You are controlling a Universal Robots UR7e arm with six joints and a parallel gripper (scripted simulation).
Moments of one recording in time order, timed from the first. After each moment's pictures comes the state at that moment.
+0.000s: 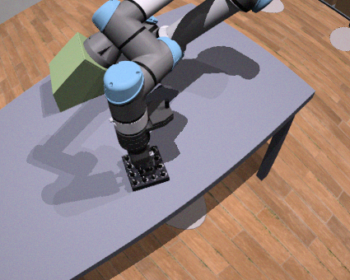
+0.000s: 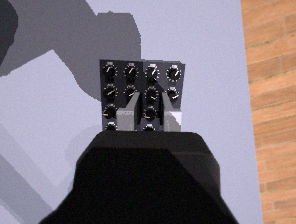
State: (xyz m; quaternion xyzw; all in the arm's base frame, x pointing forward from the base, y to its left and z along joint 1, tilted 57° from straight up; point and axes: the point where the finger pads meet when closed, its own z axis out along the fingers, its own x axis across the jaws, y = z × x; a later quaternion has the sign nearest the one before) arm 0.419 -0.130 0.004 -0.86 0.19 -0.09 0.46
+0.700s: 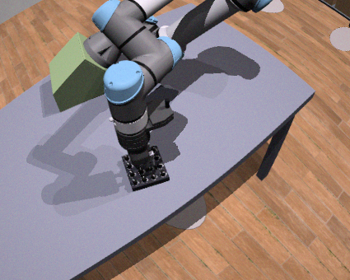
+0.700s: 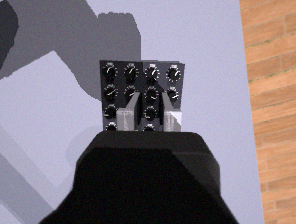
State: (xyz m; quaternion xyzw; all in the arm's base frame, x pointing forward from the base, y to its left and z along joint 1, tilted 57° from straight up) arm 0.419 -0.130 0.004 -0.86 0.19 -0.09 0.47
